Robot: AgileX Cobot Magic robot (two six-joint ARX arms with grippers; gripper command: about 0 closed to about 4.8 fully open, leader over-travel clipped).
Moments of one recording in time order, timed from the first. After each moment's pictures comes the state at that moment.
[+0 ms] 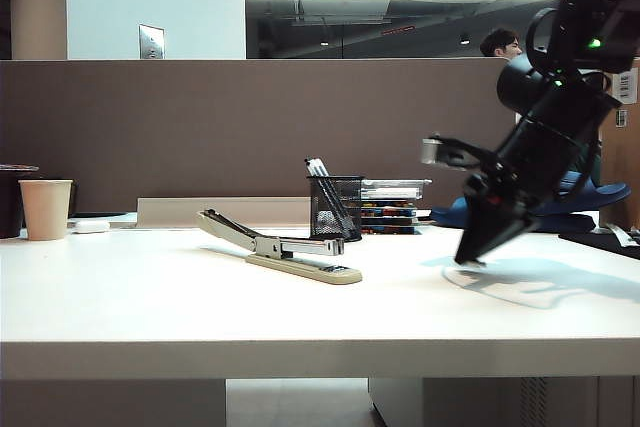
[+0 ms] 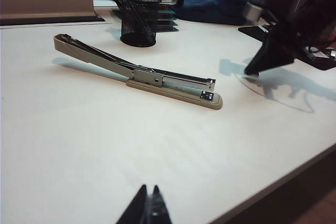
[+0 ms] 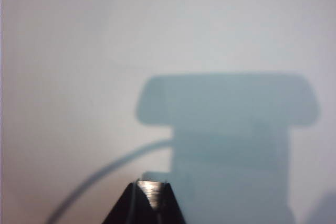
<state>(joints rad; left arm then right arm) -0.02 0.00 0.01 -0.13 0.56 -0.02 0.18 1.97 1.35 -0.46 -0.43 -0.49</state>
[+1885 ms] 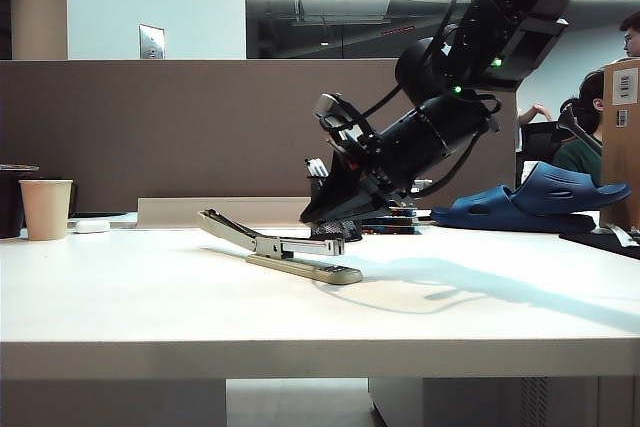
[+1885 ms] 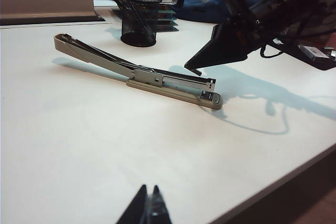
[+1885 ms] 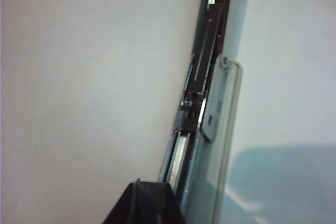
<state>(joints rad) -0.02 0.00 0.01 -0.13 0.56 -0.02 0.41 2.07 1.41 -0.12 -0.69 -0.12</state>
